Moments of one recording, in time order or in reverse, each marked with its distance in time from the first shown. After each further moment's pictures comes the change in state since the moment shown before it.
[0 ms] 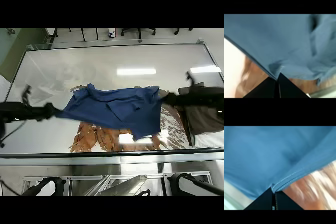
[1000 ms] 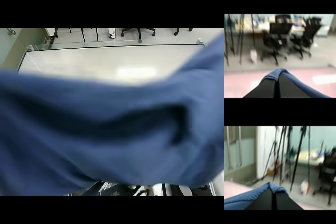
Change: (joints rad) left arm -0.003 0.317 0.735 0.063 -0.078 -0.086; right arm -0.024 0.500 0.478 -0.035 0.235 -0.068
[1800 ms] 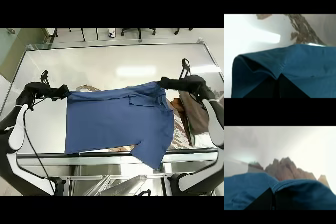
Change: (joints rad) left arm -0.169 -1.051 -0.219 0.001 -0.234 0.026; right arm 0.121 -1.046 -0.118 0.021 0.259 0.018
